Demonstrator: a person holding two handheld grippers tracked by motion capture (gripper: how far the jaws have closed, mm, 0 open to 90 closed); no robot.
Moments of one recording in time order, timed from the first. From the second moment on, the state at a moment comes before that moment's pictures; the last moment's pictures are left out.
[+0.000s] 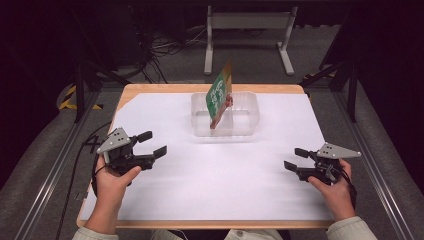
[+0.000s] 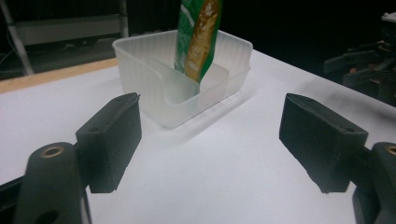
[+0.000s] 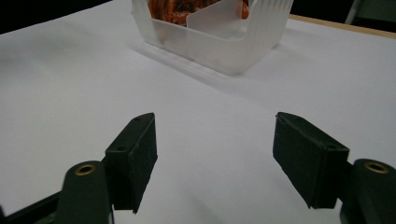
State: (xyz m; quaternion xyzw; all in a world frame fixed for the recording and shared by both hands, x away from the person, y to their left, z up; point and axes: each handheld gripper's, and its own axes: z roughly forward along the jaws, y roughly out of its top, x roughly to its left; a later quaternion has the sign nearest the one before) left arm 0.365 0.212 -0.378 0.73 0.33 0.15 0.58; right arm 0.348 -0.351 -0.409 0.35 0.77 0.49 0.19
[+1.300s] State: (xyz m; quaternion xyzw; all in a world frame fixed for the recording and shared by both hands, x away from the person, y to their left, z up) left arm 0.364 0.223 -0.455 0.76 0.37 0.15 0.51; right arm 0.355 -0.353 -0.435 0.37 0.78 0.47 0.18
